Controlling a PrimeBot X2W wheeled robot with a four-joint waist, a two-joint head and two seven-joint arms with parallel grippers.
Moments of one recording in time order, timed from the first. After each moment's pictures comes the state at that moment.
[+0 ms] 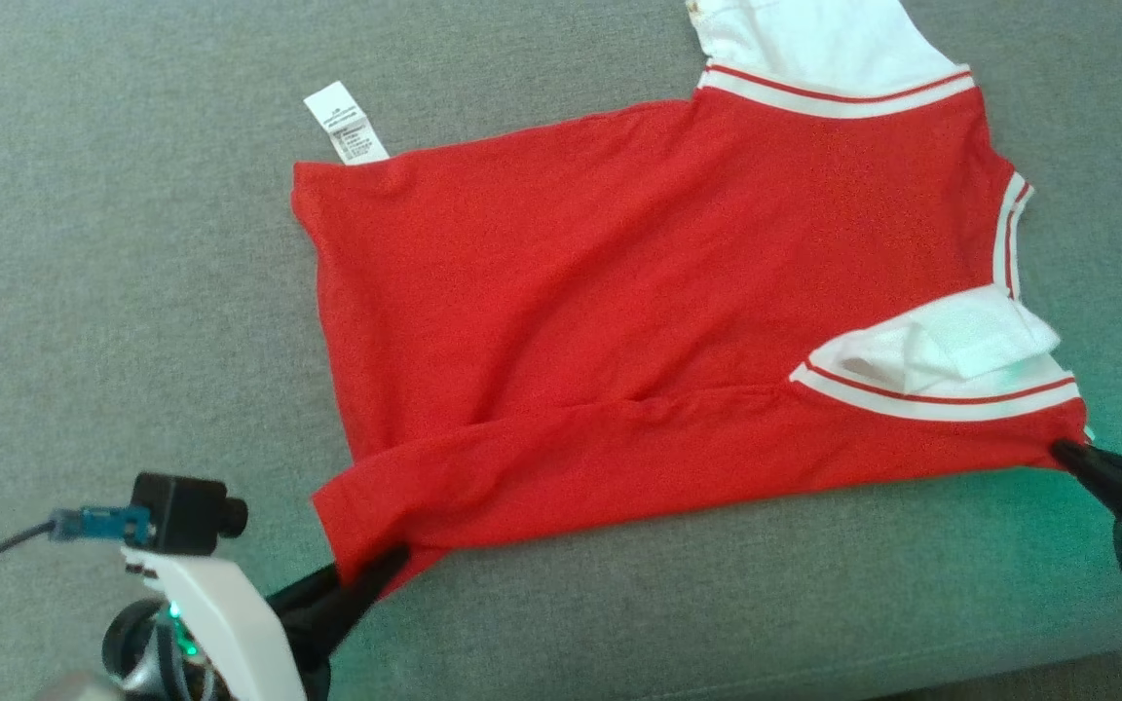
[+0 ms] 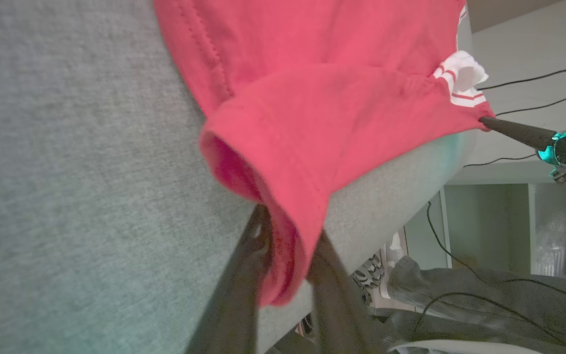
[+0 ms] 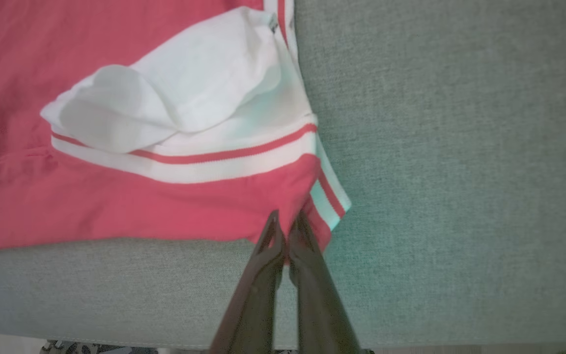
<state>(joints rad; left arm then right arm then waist) -0.03 0.72 -0.55 -0.40 -1.20 0.07 0.59 -0.01 -0.31 -0.23 -0.25 0.63 0.12 1.15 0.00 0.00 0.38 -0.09</state>
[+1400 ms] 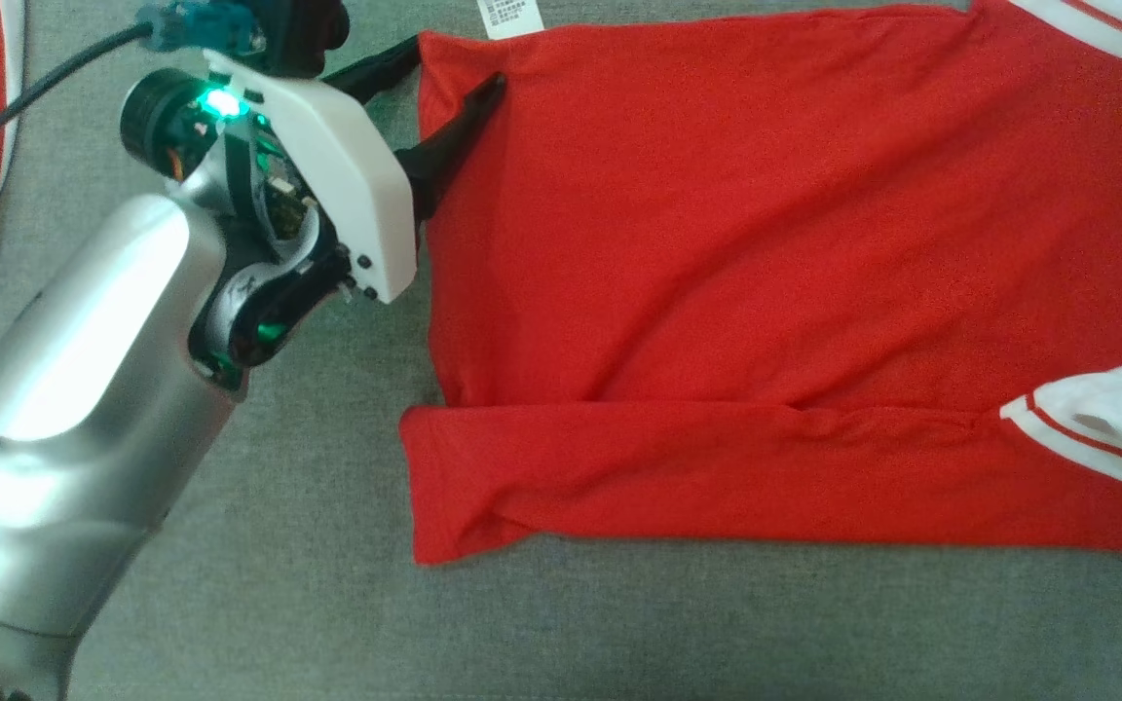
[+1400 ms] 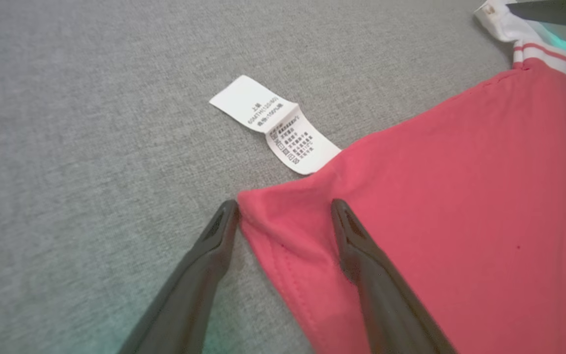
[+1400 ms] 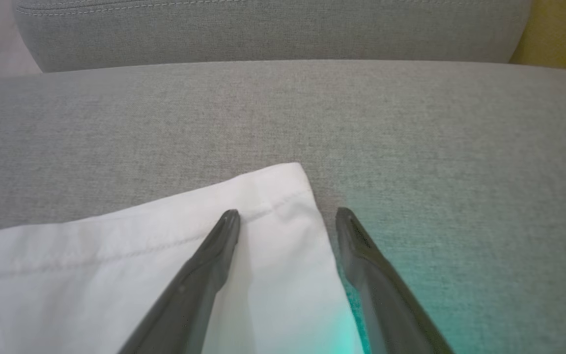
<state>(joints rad) -0.89 0.41 -0.69 0.11 -0.82 0.00 0.59 -0.98 -0.33 -0.09 0.42 0.21 0.12 0.76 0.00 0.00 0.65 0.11</state>
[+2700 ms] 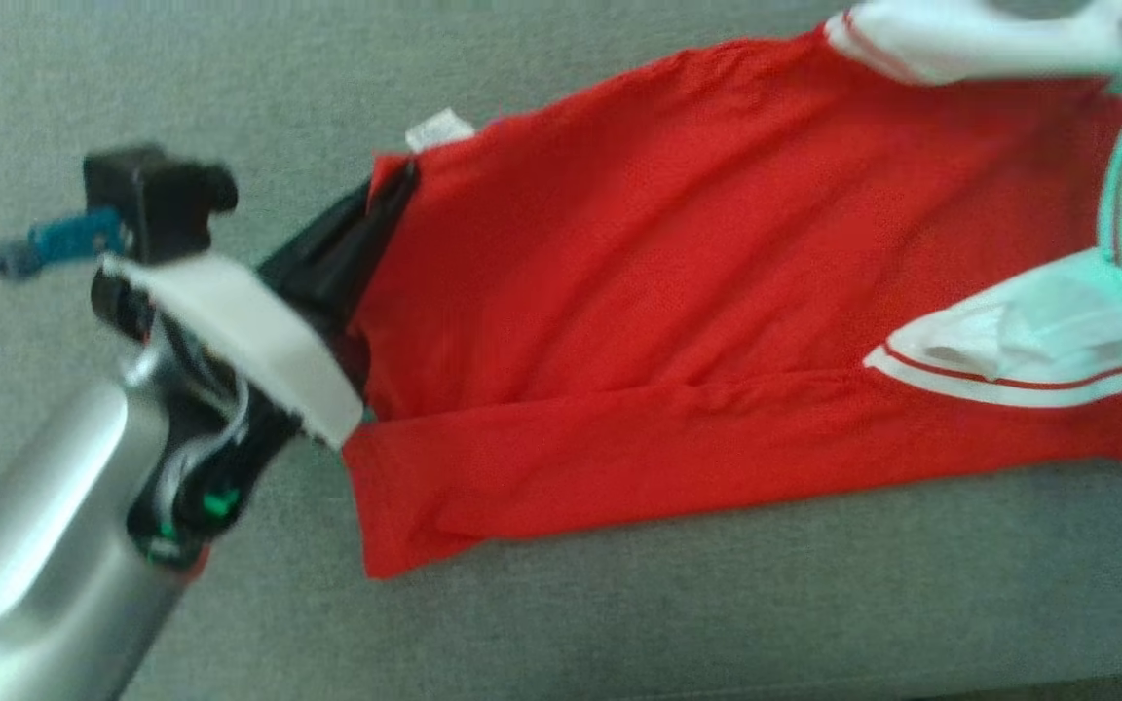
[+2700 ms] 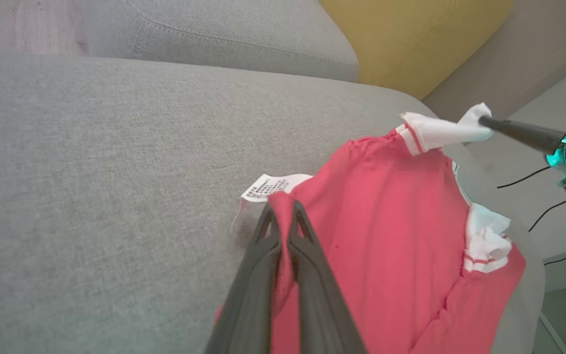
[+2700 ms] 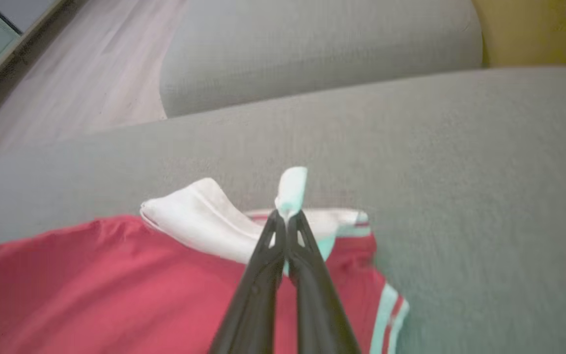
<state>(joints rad) -0.58 0.51 -0.58 -0.15 -0.94 0.02 0.40 -0.56 -0.33 -0.11 -0.06 0.57 0.12 0.78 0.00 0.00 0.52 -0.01</state>
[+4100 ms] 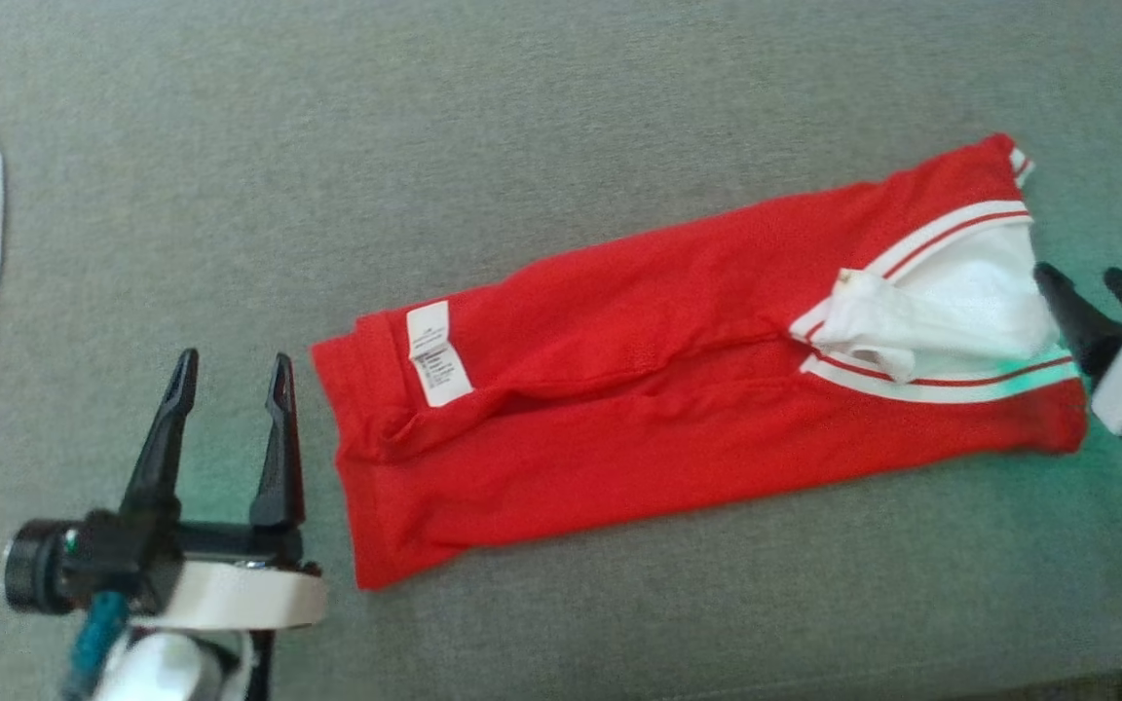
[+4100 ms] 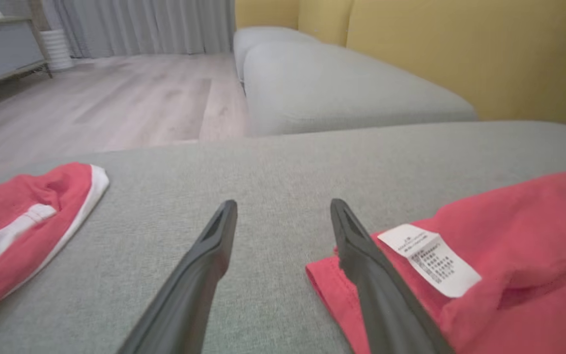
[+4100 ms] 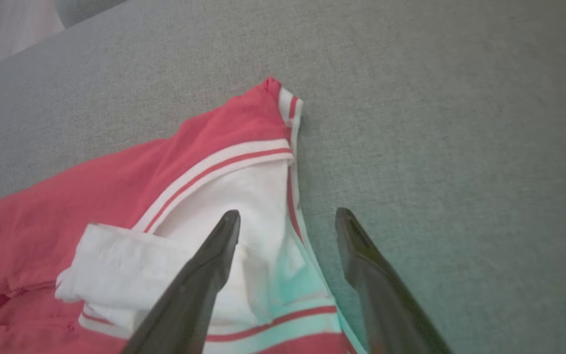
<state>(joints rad) -0.12 0.54 -0.54 -0.13 -0.54 0.38 -0.17 -0.27 -0.24 -0.21 -0.05 0.45 0.12 0.88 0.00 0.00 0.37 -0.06</state>
